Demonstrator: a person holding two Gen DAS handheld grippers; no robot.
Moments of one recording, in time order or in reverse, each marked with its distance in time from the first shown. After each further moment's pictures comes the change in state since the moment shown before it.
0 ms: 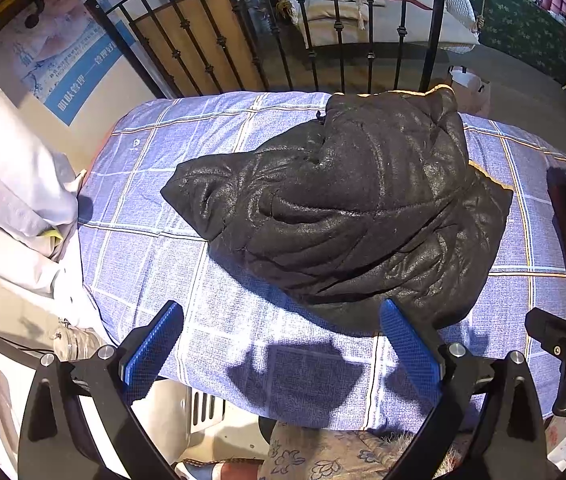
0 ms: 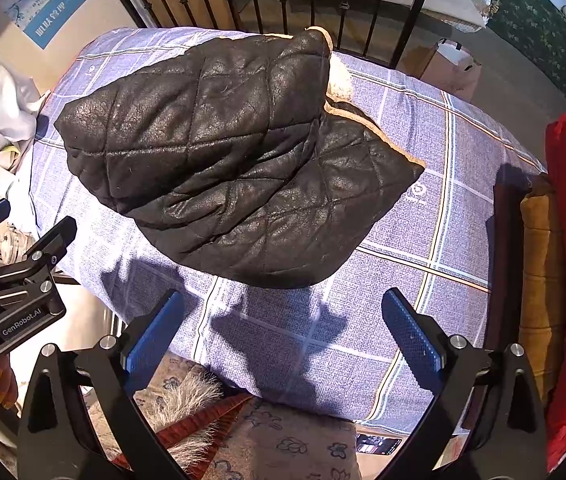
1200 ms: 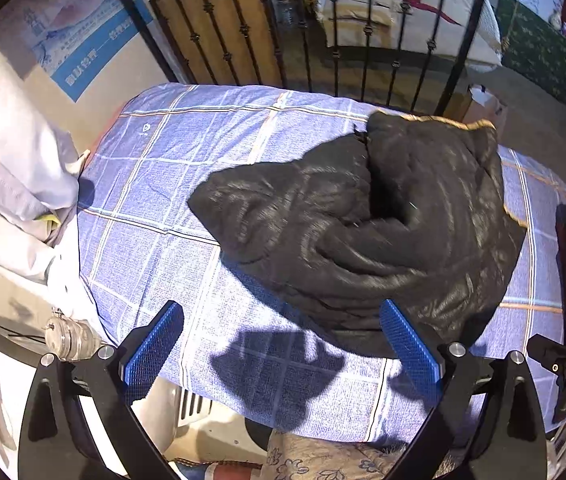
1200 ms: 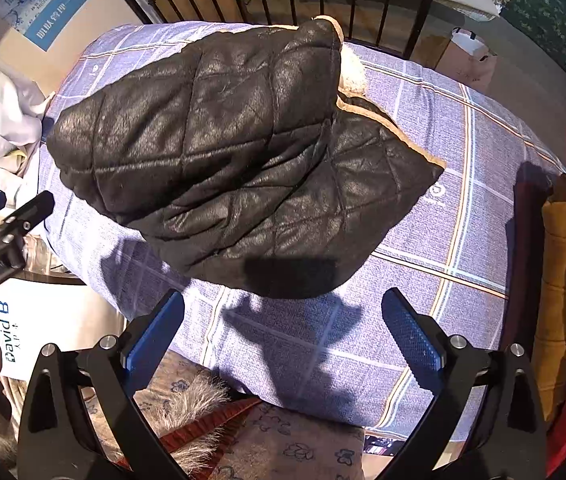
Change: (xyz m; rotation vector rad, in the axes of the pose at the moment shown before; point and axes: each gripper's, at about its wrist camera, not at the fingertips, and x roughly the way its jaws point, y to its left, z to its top) left arm 0.016 0.054 0.031 -0.122 0.032 -0.033; right arm 0.022 -0.008 0.025 0.013 0.023 0.102
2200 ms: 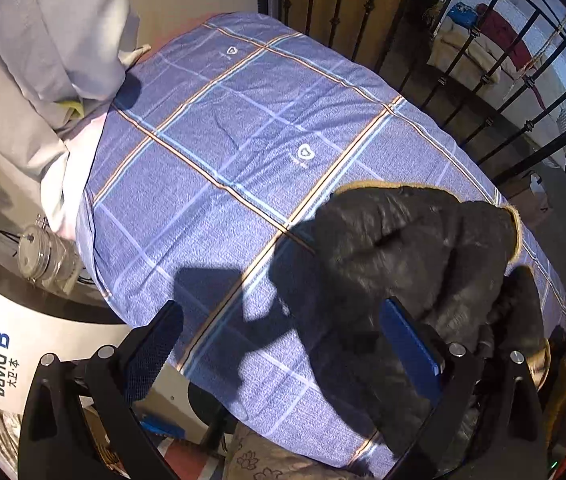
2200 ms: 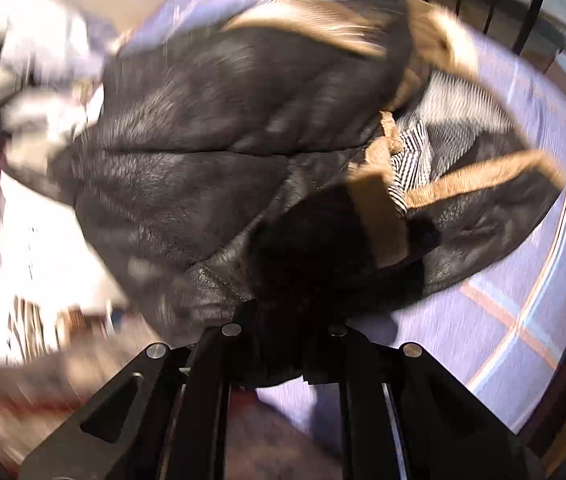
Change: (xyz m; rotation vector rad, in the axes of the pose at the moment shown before) left arm 0.066 0.130 0.024 -0.400 0.129 -0.033; right arm 0.080 0.008 -0.020 -0.248 0.155 0.303
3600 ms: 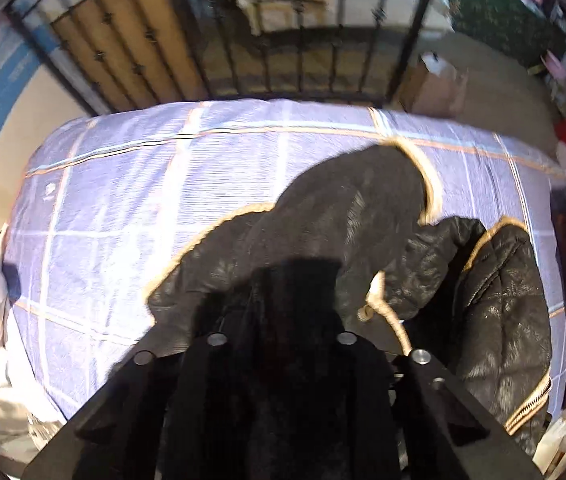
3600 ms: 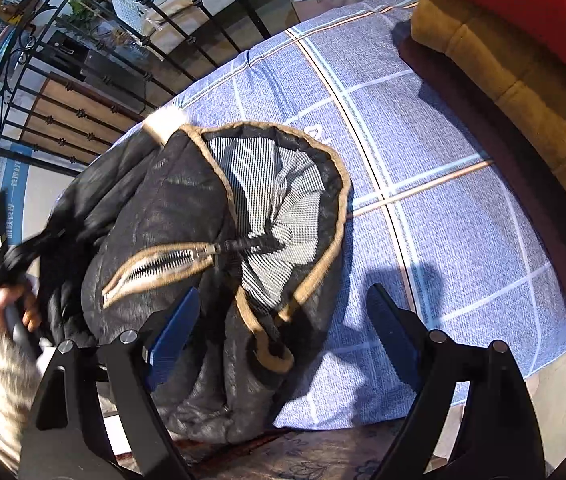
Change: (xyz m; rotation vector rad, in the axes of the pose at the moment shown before) left arm 0.049 -0.178 0.017 0.592 -0.067 -0.104; right arm -0.088 -0.127 -0.104 0.853 -0.420 -0.087
